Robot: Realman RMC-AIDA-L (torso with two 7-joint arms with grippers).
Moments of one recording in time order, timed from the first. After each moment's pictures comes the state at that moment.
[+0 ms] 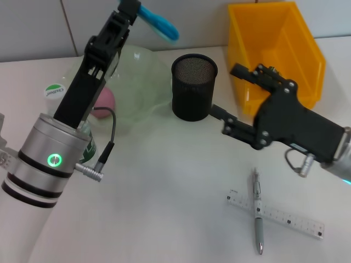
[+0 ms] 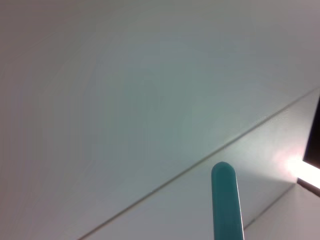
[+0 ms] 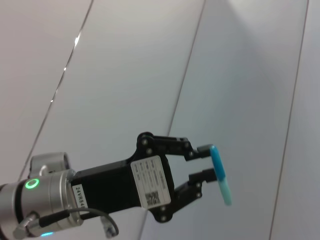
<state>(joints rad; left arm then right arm) -0.39 -2.08 2.40 0.65 -0.55 1.36 -1.18 0.49 2.08 -0.63 -0.19 -1.53 -1.77 0.35</state>
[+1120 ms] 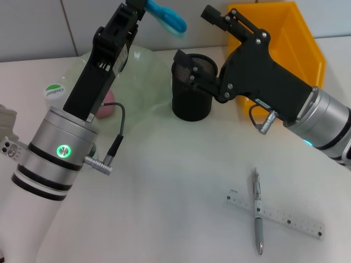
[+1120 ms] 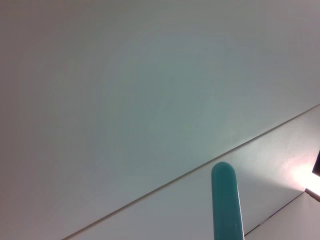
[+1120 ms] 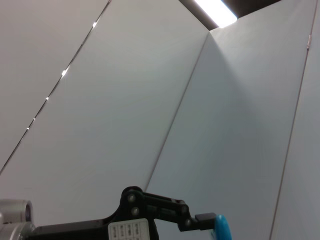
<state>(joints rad) -0.40 -2.08 2.42 0.71 -0.59 1.29 -1.21 0.68 2.09 -0.62 -0.03 -1.40 -1.75 0.16</state>
